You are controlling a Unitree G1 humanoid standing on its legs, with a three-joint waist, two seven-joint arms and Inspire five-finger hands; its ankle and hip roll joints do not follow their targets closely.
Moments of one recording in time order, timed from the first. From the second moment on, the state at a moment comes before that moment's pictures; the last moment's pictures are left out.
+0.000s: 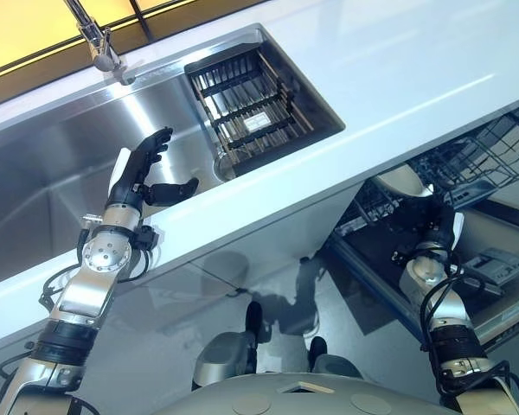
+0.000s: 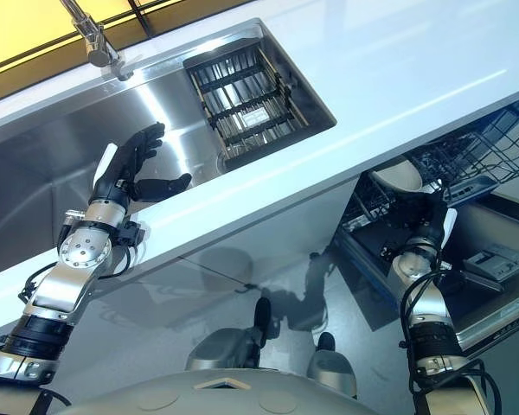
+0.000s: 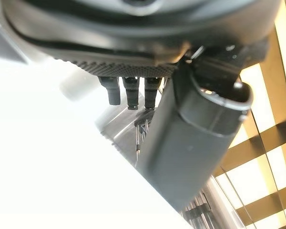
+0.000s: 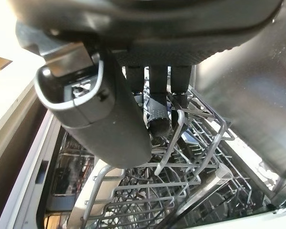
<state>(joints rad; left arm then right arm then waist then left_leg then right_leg) -0.07 0.62 -0.07 -0.05 -0.18 0.04 0.15 -0.09 -0.45 -0.01 0.31 0.34 0.07 -0.59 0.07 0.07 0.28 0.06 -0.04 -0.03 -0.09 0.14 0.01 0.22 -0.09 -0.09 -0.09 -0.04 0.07</state>
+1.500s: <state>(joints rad) -0.15 0.61 -0.08 -0.06 -0.17 0.02 0.15 -0.10 -0.40 -0.02 0.30 0.46 0.04 -0.54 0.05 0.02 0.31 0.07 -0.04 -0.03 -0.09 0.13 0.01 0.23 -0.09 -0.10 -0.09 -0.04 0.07</state>
